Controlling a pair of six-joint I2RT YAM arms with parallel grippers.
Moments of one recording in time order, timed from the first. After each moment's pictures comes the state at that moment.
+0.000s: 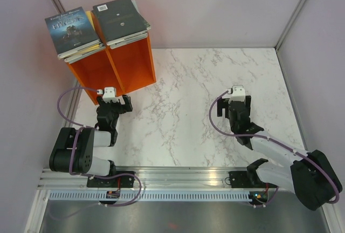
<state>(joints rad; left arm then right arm) -0.04 1.42 0.22 1.06 -0.02 -0.07 0.50 1.08 0.39 0.27 0.53 0.11</state>
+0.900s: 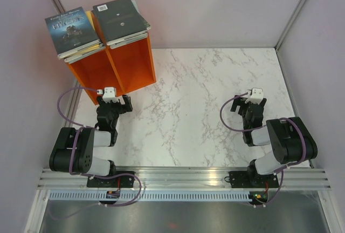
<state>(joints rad) -0.04 1.42 0.22 1.06 -0.02 -0.07 0.08 1.54 0.21 1.10 0.24 0.05</state>
